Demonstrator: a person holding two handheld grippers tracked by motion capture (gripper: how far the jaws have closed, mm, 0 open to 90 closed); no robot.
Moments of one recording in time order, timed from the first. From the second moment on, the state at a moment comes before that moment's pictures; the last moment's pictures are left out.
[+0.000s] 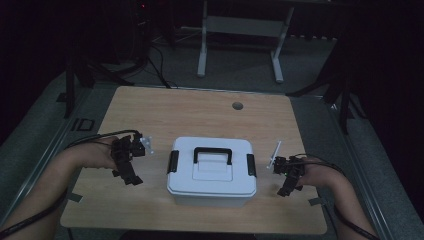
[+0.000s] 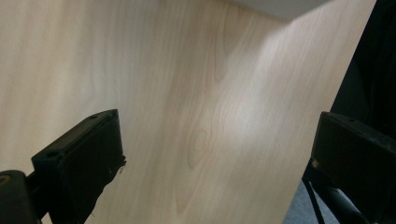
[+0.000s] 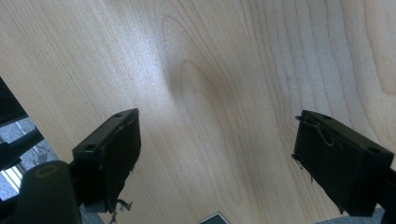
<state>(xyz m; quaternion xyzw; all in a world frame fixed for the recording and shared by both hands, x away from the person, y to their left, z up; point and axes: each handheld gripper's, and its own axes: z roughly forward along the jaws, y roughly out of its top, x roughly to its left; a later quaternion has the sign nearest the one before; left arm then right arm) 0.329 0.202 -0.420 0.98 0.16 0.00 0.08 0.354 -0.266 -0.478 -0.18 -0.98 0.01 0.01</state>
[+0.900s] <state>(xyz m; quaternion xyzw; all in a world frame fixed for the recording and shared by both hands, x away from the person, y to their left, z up) 0.311 0.248 -0.488 0.97 0.23 -0.06 0.06 0.354 -0.264 -0.482 -0.18 -0.98 0.01 0.01</state>
